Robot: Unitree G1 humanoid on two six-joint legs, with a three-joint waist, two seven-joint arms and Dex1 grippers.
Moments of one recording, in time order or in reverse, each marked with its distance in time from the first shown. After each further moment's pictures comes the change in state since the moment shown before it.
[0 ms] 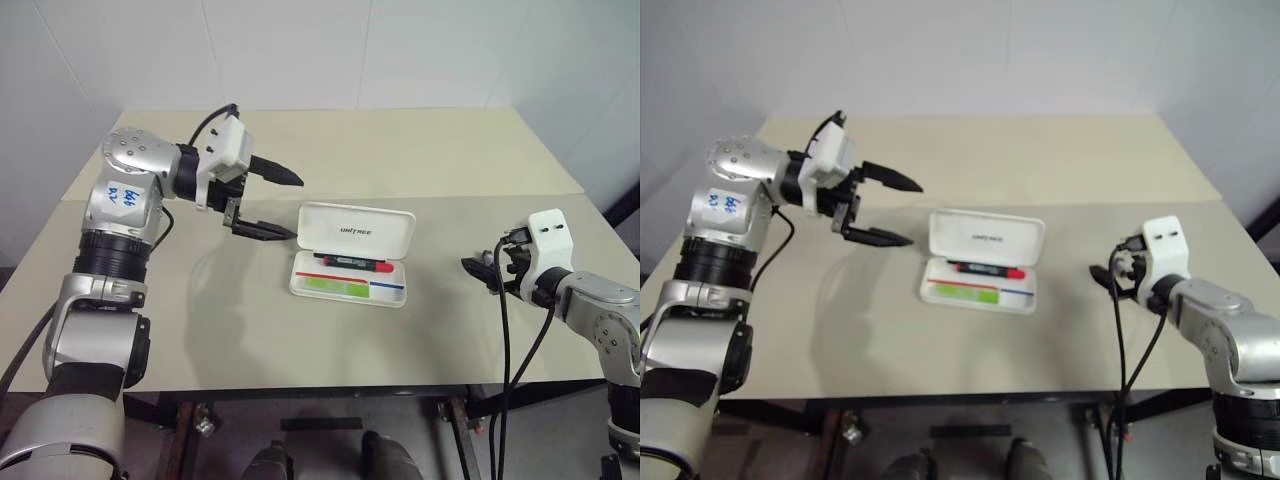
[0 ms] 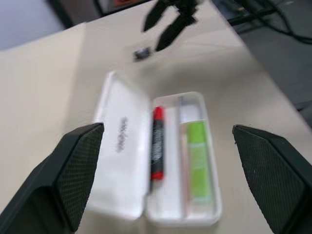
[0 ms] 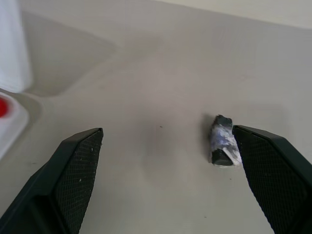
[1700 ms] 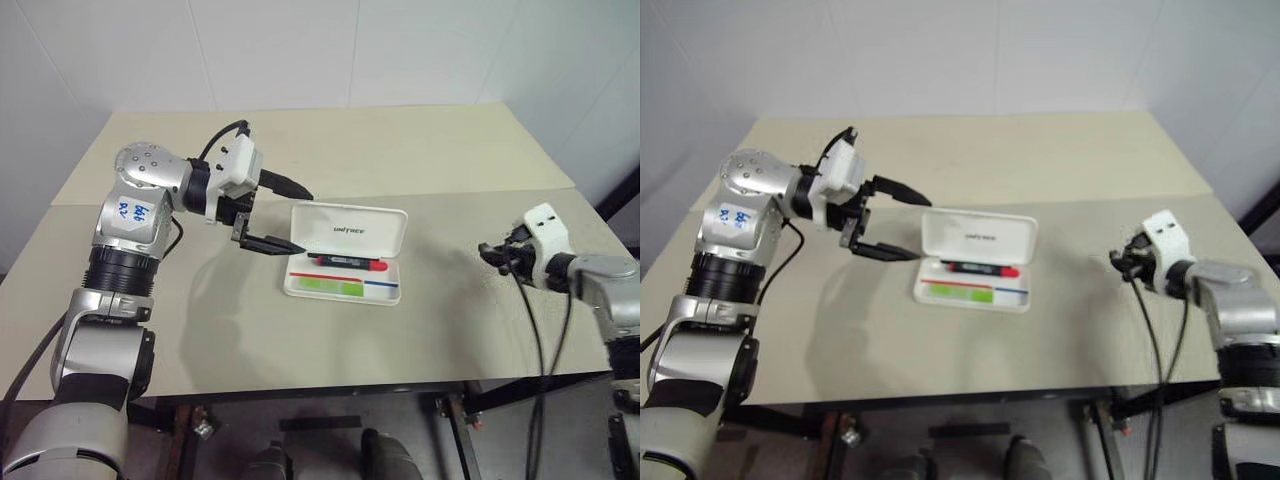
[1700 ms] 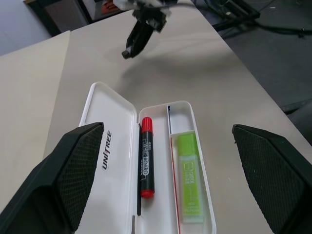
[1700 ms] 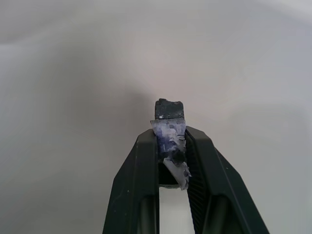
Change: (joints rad) left arm 0.087 -0.038 -0.001 -0.140 -0.021 0.047 0.013; right arm -0.196 -0.188 0.180 0.467 -0.253 -0.464 0.602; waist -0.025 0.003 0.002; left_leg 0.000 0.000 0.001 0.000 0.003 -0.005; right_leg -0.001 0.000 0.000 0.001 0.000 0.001
